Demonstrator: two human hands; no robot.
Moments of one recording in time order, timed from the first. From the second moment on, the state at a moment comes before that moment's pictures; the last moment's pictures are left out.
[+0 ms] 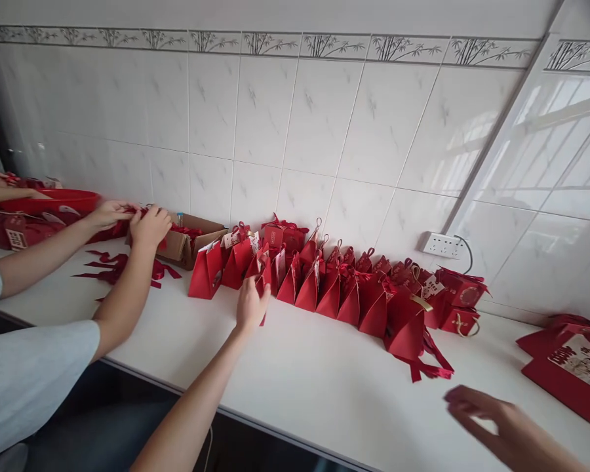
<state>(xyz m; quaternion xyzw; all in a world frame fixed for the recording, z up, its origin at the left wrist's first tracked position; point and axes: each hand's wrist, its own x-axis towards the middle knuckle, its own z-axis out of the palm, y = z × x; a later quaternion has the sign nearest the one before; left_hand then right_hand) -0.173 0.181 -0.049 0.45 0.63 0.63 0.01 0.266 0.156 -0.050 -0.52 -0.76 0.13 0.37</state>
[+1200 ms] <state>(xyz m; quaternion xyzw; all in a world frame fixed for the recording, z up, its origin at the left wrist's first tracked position) -0.074 0.165 -0.081 0.59 0.45 0.58 0.34 0.077 0.193 -0.028 -0.33 -0.73 0.23 0.55</state>
